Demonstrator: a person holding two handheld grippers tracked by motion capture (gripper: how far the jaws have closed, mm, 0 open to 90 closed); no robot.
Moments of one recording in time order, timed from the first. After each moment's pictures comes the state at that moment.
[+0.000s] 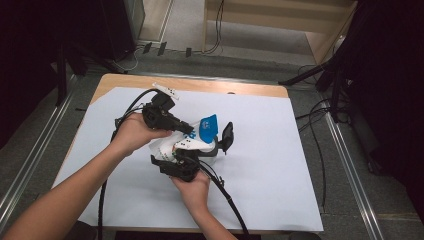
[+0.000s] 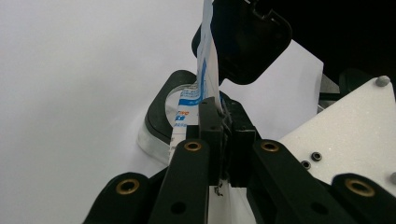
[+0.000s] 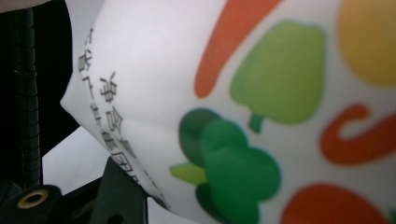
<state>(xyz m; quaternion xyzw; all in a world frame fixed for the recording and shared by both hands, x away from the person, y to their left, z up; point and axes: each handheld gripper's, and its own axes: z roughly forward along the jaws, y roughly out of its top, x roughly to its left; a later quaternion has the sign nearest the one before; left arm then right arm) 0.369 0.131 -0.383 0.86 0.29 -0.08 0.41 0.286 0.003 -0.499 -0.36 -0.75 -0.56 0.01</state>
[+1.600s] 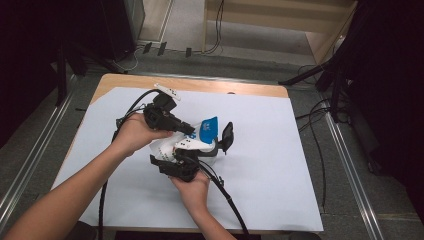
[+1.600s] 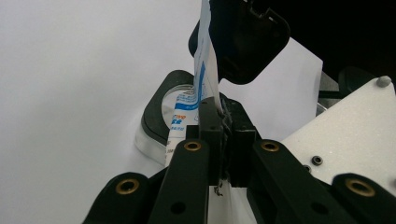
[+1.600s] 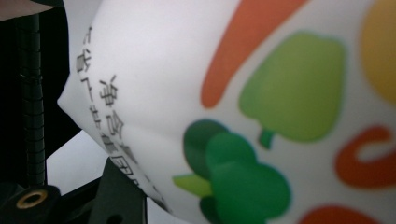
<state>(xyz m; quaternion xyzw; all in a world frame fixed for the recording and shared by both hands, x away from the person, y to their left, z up) 0.368 0.128 -0.384 0.86 0.28 -0.08 0.41 0.285 0.003 -0.498 -0.36 -0.74 -0.56 0.01</state>
